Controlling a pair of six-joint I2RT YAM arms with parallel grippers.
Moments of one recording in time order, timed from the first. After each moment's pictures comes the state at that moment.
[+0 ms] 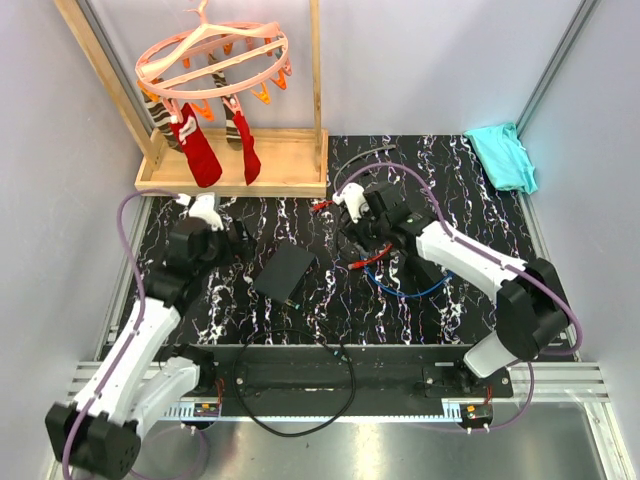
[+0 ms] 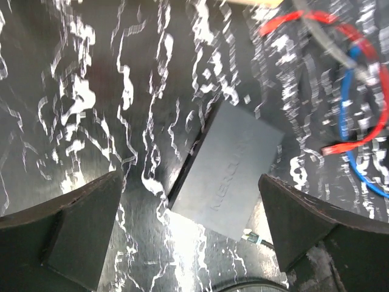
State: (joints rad) left arm -0.27 0.87 0.74 -0.45 -0.01 -0.35; right arm 0.66 1.55 1.13 -0.37 -0.04 -0.22
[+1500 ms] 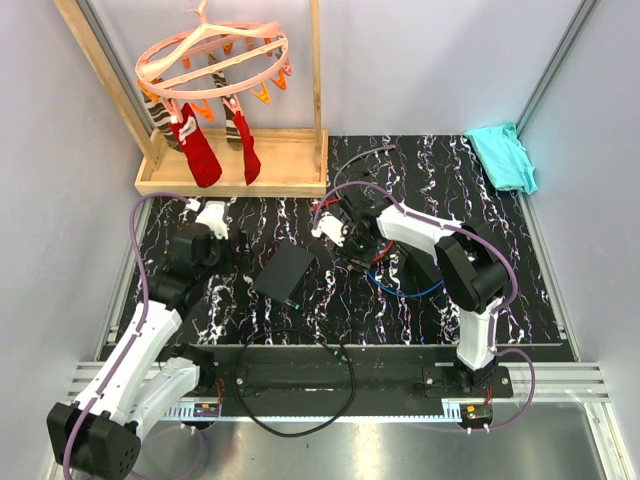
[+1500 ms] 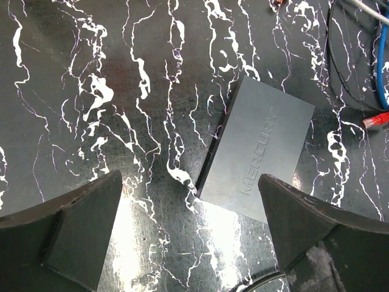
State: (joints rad) left arm -0.27 0.81 0.67 -0.46 -0.02 -0.19; right arm 0.64 1.94 1.35 -0.70 -0.20 -0.62
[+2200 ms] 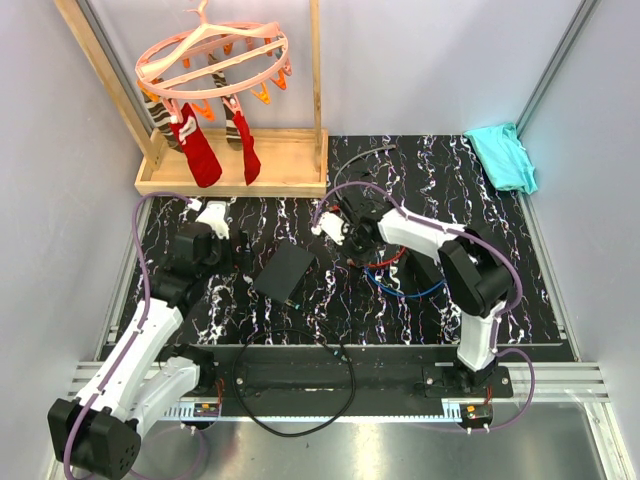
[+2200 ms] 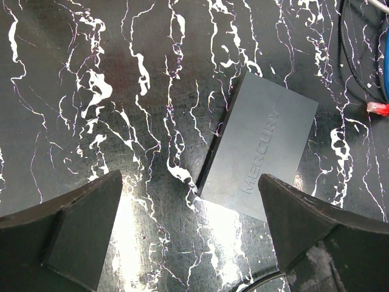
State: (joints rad) left arm -0.27 0.83 0.67 -0.46 -0.01 -0.19; right arm 0.66 1.92 1.32 -0.63 -0.12 -0.56
